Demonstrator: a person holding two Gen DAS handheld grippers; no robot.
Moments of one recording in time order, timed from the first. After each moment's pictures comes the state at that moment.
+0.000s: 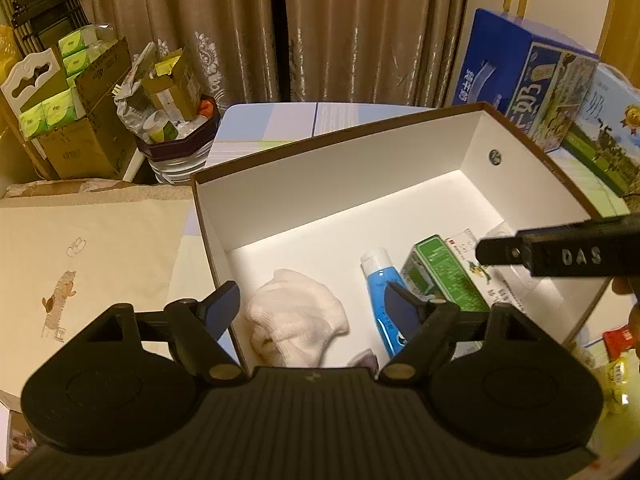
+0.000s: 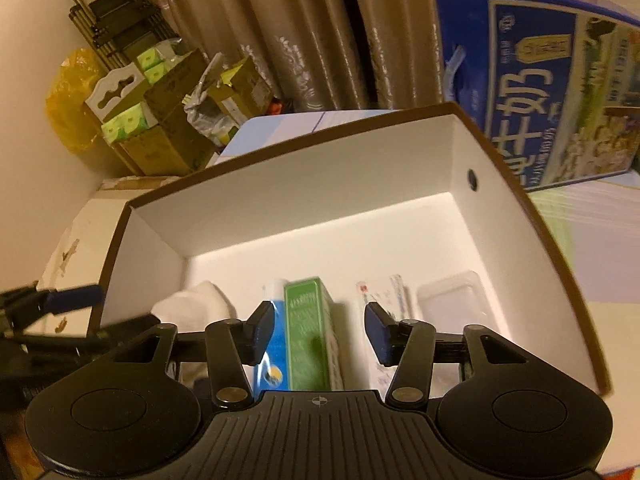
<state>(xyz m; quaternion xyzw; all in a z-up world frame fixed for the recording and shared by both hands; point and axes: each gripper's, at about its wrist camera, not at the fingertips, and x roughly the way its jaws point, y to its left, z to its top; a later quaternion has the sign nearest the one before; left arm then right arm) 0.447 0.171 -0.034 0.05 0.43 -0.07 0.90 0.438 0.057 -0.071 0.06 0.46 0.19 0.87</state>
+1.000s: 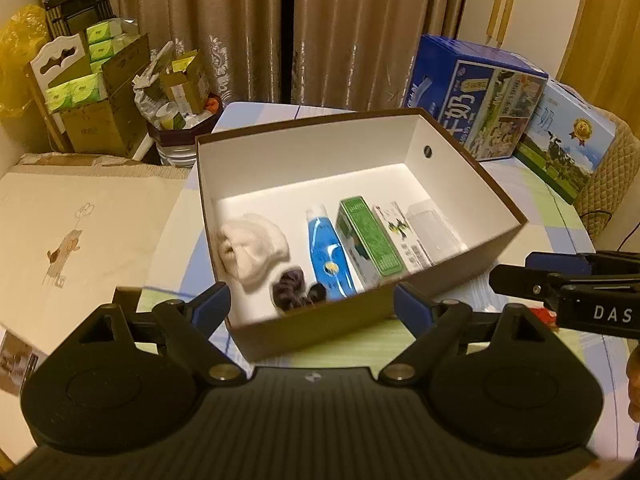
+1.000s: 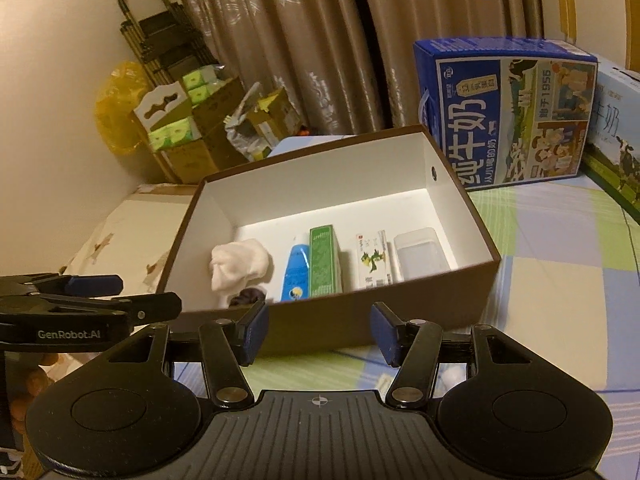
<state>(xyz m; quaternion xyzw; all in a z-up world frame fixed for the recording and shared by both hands) 0.316 0.134 0.018 0.00 0.42 -0.06 0.91 0.296 0.000 -0.013 0.05 0.40 0.23 0.88</state>
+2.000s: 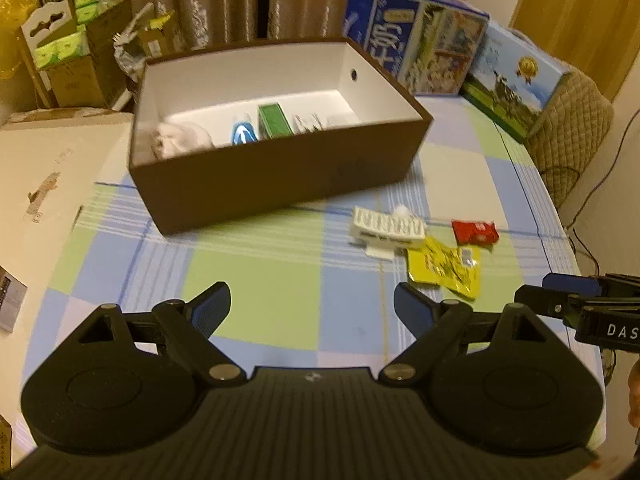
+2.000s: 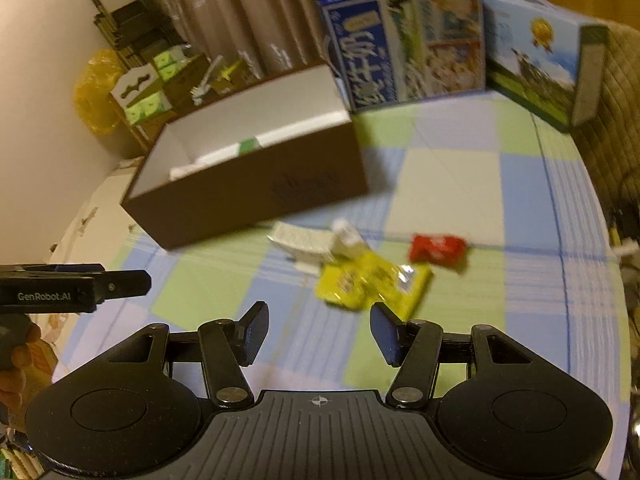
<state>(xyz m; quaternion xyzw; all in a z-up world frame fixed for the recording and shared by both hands) 0.205 0.044 -0.010 -0.01 0.47 -0.07 0.88 0.181 -0.139 -0.041 0.07 0.45 0.19 0.87</state>
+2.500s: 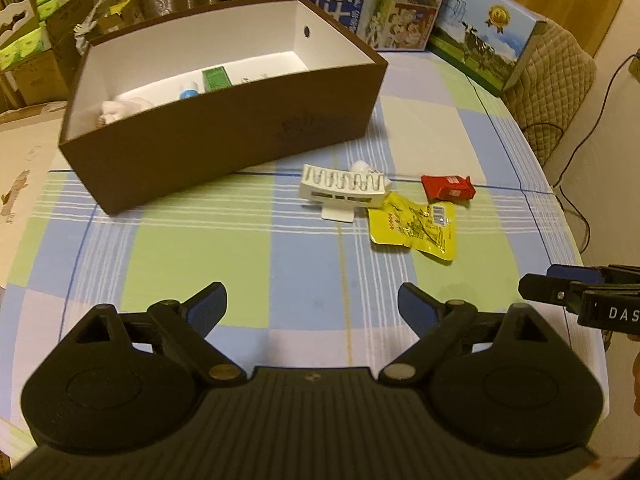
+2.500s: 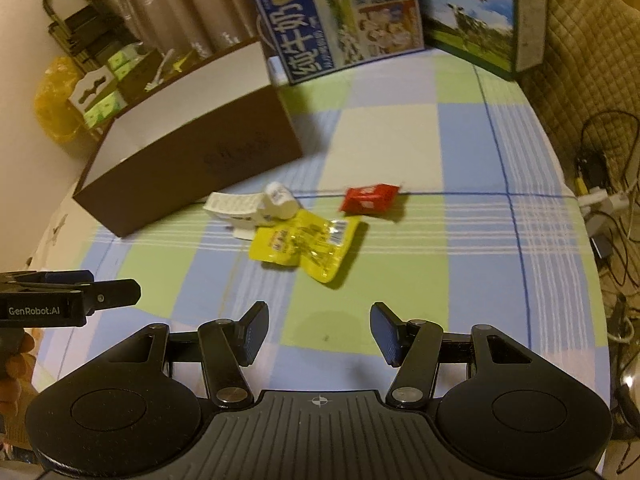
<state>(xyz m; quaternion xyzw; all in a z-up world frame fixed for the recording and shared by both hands) 0.208 0.004 -0.042 0.01 0.50 -0.11 0.86 0.172 -0.184 -0.064 0.09 0.48 0.13 0.86</state>
